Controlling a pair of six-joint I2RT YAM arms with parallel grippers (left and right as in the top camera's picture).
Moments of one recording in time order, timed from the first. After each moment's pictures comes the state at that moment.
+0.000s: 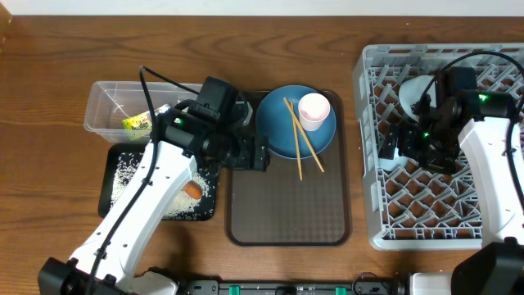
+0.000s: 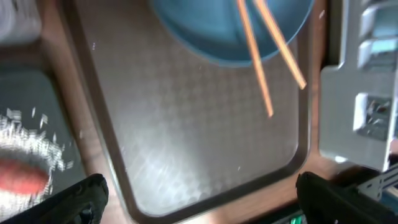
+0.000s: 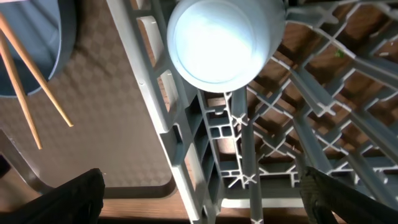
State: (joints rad) left arm -0.41 1.46 1.28 -1.06 0.30 -0.35; right arm -0.07 1.56 1.34 -1.33 -0.18 0.19
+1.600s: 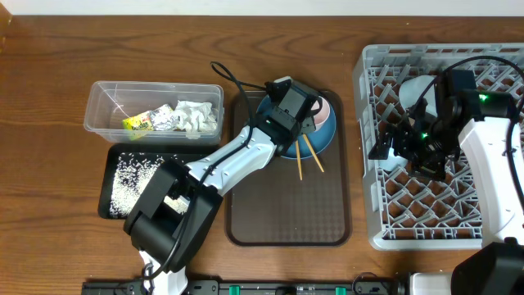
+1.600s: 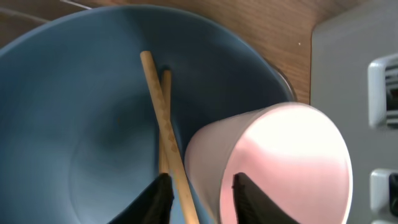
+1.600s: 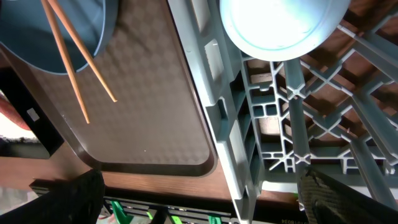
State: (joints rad) left arm -0.66 1.93 1.27 -0.23 -0.12 -0.88; right arm -0.07 1.56 1.34 -1.38 -0.34 0.22
